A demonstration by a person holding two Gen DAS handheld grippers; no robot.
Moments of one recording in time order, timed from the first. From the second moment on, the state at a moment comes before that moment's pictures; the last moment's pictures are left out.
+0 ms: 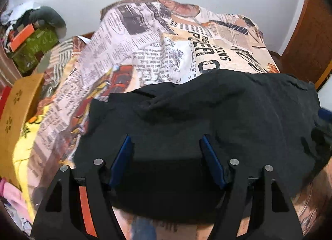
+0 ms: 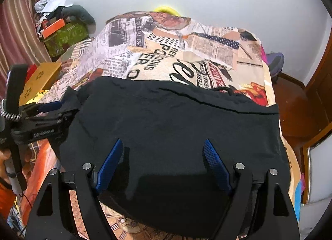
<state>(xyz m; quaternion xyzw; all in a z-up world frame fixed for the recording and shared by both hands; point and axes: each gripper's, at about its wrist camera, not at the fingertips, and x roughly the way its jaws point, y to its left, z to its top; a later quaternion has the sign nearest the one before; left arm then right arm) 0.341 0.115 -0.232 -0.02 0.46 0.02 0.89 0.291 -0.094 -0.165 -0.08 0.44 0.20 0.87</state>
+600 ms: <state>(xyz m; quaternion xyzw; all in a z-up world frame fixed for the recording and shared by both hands) 0.275 0.212 -0.280 -0.31 0.46 0.04 0.83 0.282 -0.092 -0.190 -0.09 0.45 0.19 0.87</state>
